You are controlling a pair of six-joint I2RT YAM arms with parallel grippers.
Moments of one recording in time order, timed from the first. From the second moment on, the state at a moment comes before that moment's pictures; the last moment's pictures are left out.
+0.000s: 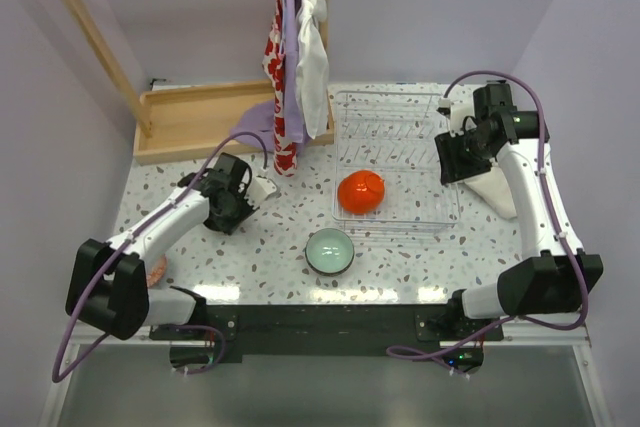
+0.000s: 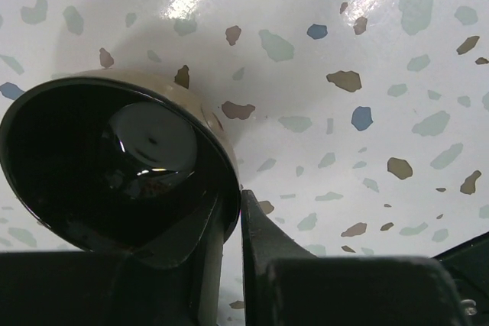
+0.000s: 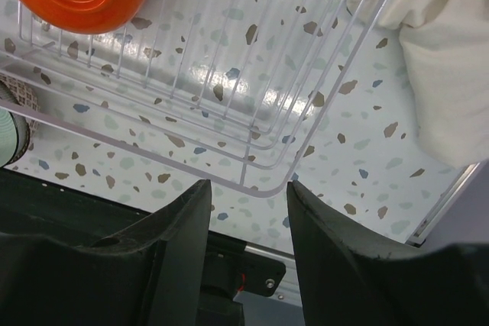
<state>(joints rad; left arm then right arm) -0.37 1.31 0.84 -0.80 0.02 0.49 0.03 1.41 1.51 -1.27 -0.14 -0.24</state>
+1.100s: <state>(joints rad) -0.72 1.25 1.36 -1.26 0.36 0.67 -0.35 1.33 1.52 -1.31 -0.47 -0.10</state>
